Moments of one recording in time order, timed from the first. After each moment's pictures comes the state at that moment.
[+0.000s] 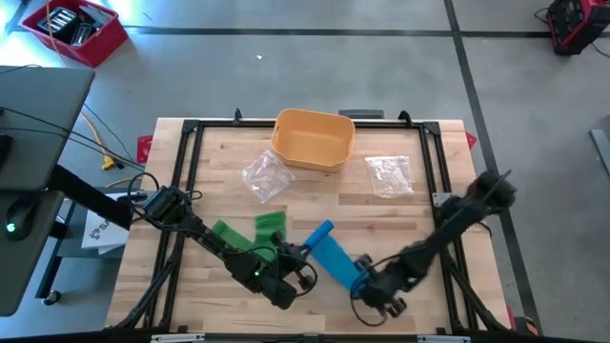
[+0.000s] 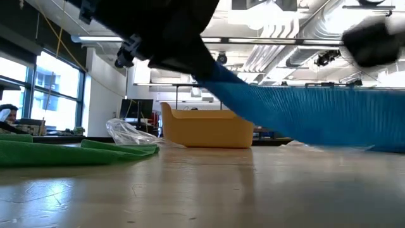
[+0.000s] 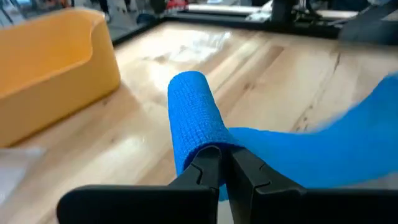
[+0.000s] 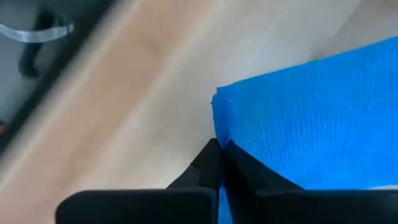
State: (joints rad) left arm -0.59 2.02 1.25 -0.07 -1.11 -0.69; right arm 0.73 1.70 1.03 -0.47 0.03 0.10
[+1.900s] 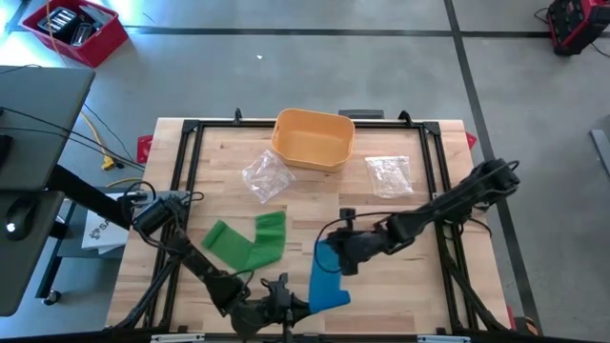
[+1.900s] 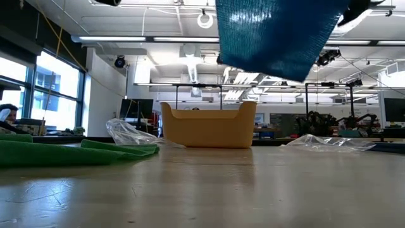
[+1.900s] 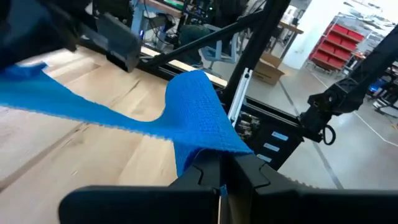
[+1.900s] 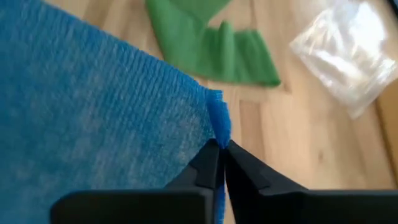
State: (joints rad) left arm -0.79 2.05 1.25 0.58 -0.84 -0.56; right arm 0.43 1.63 1.03 -0.25 0.41 0.15
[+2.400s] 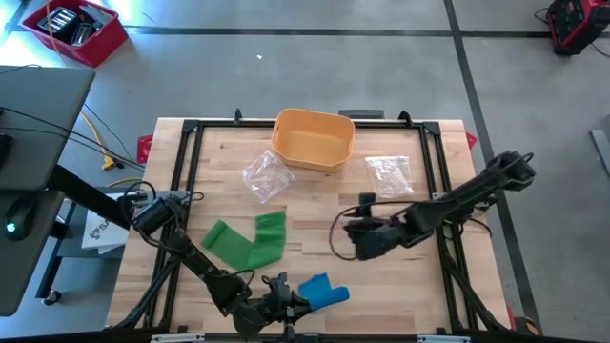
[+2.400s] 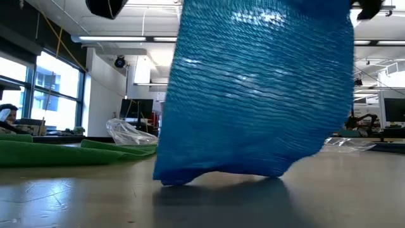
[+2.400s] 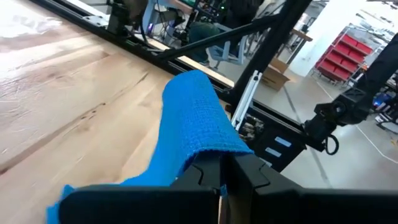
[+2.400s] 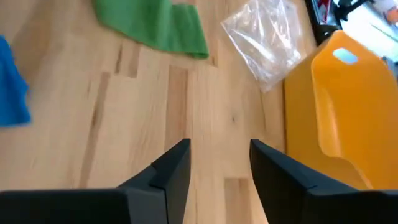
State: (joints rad) left arm -0.78 2.05 1.25 0.54 -0.86 -0.67; right arm 0.47 1.43 1.03 -0.58 0.63 0.07
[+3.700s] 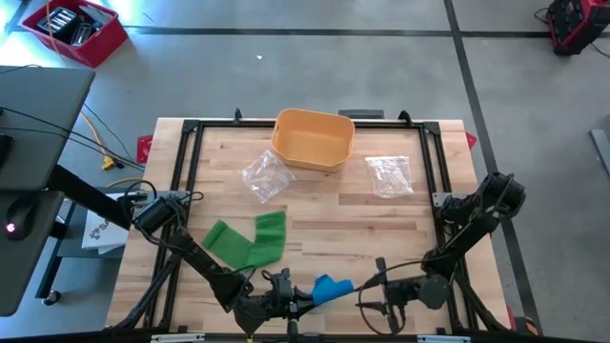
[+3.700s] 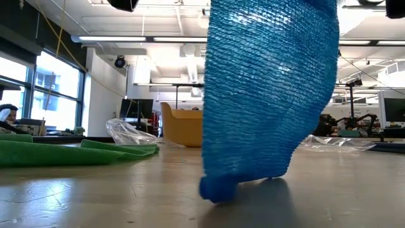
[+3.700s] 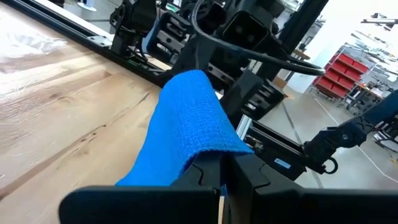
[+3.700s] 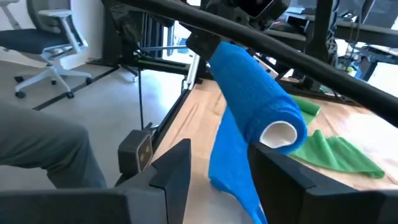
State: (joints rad) left arm -0.76 2.05 1.25 0.63 -0.88 -0.62; right arm 0.96 1.69 0.64 0.86 0.78 0.03
